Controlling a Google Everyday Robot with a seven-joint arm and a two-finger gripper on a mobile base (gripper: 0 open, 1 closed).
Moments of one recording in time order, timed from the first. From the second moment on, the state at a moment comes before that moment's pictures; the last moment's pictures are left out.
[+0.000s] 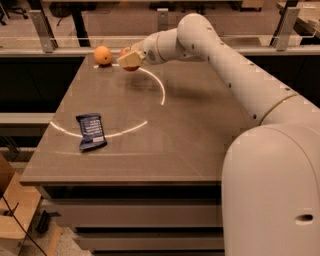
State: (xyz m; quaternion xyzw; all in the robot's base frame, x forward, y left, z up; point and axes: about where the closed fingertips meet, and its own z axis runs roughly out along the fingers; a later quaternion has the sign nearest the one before) arm 0.823 0.085 0.904 -0.45 0.70 0.23 0.51
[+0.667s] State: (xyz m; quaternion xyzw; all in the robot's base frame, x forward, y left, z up) arm 0.857 0.108 0.887 -0.39 0.72 0.24 0.53
